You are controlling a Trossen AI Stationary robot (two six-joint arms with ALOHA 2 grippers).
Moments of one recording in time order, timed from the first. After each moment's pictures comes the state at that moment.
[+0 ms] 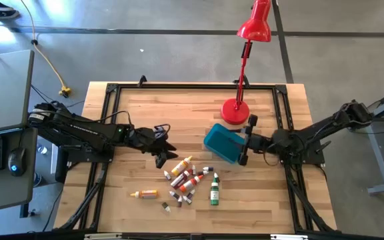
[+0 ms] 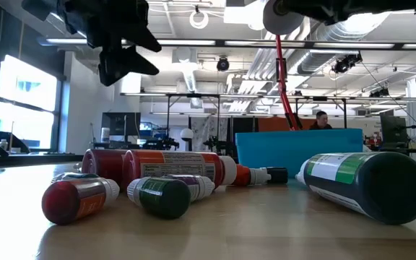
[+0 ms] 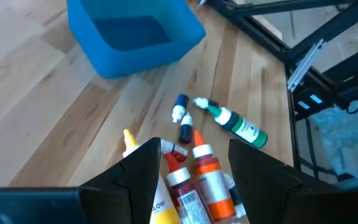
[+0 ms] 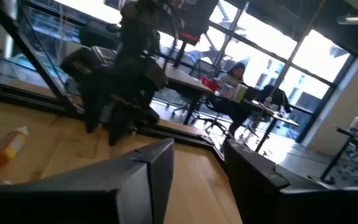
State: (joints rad) left arm -0.16 1.18 0.69 -0.02 -0.06 -0.66; right arm 0.30 1.00 0.44 0.65 0.54 -0.39
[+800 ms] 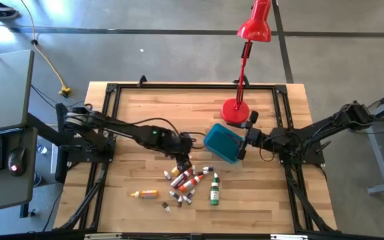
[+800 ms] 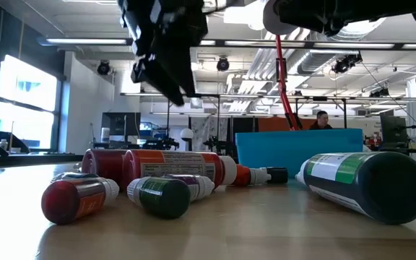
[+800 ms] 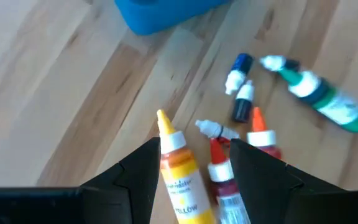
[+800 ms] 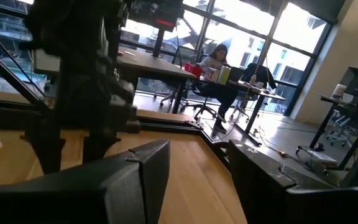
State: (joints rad) left arm -0.16 1.68 1.27 -0.62 -0.11 -0.64; right arm 0.26 1.00 0.44 0.63 0.60 -0.27
